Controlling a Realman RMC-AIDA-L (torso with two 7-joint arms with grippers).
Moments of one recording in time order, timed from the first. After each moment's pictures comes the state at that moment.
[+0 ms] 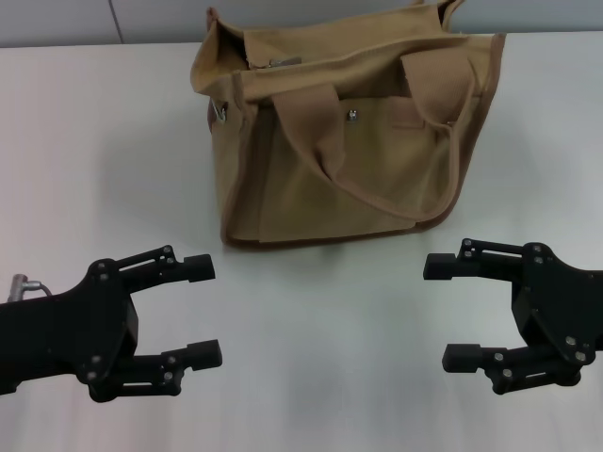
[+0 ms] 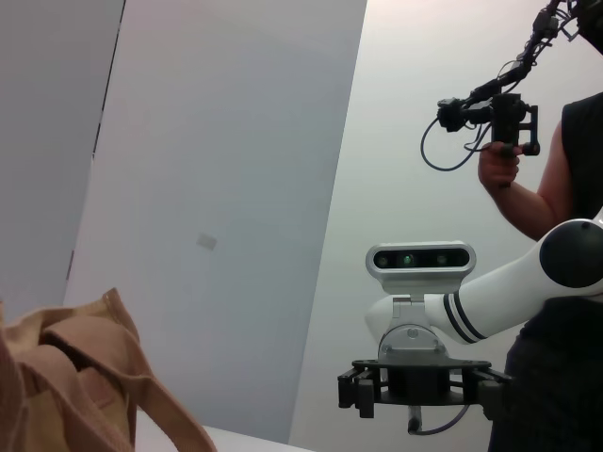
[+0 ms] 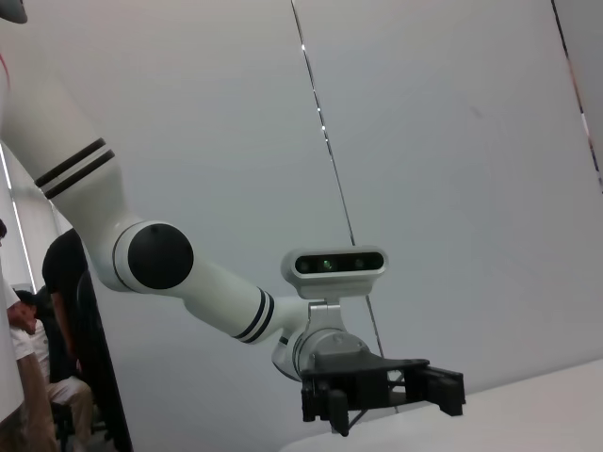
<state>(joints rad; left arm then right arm) -0.37 -1.98 0.79 0.39 1.79 1.99 -0.99 0.44 2.05 -0.68 -0.51 -1.94 -2.05 1.11</state>
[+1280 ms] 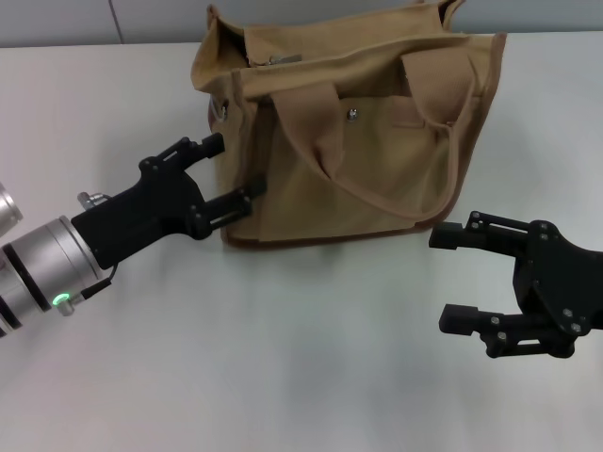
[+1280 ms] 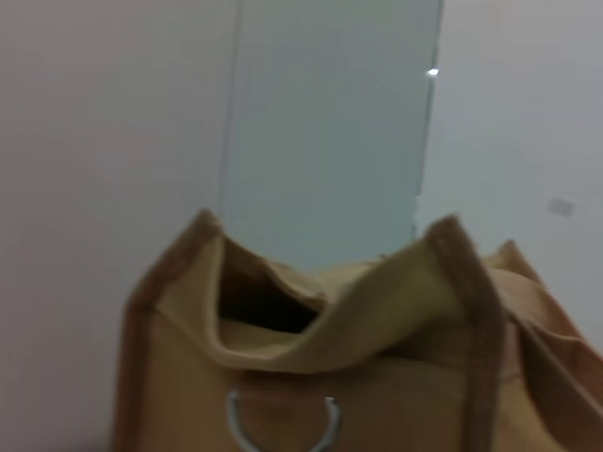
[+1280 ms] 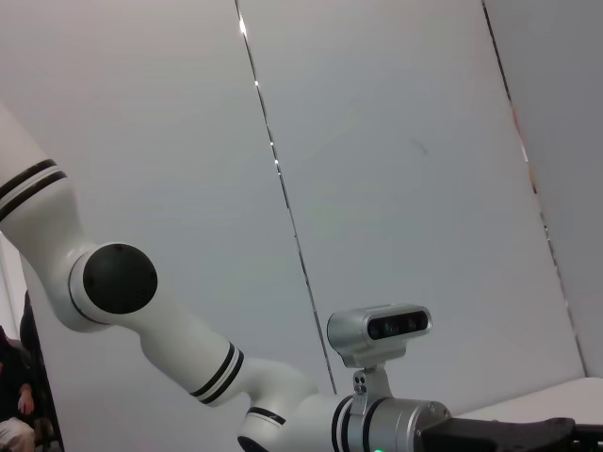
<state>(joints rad) -0.50 -2.08 0.70 0.18 1.57 1.42 -0.78 0.44 2.06 -0.60 -0.50 -1.93 -2.02 1.11</state>
